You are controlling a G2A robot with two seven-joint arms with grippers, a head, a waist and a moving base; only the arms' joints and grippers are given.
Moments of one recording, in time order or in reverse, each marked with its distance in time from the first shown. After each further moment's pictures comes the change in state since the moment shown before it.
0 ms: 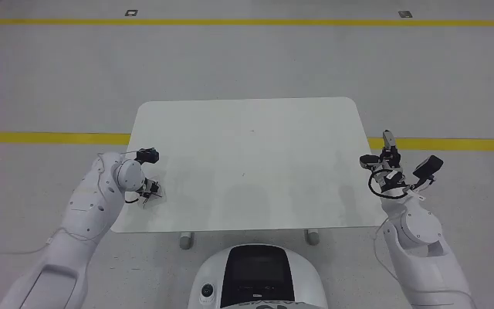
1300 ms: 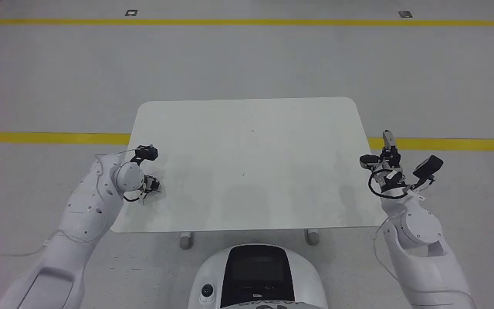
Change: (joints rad) left arm 0.018 0.022 0.014 -0.017 -0.010 0.019 0.119; right arm 0.000 0.000 0.000 0.000 0.000 0.000 0.000
